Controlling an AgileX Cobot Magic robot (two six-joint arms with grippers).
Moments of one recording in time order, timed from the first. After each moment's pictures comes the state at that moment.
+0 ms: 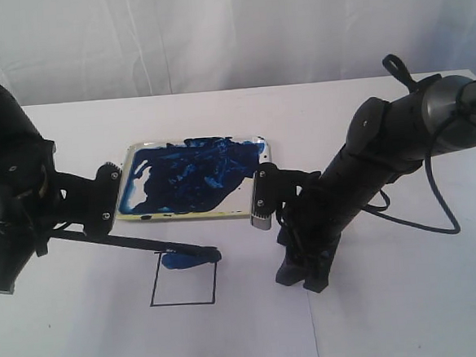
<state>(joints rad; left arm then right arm) -0.59 1.57 -0.97 0.58 0.89 0.73 0.39 1.97 -1.08 0.63 0.65 -1.53</state>
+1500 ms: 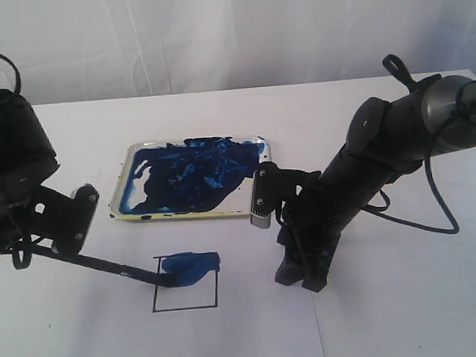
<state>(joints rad) -0.59 1.61 -0.97 0.73 1.10 0.73 0.39 1.97 -1.08 0.64 0.65 -1.51</state>
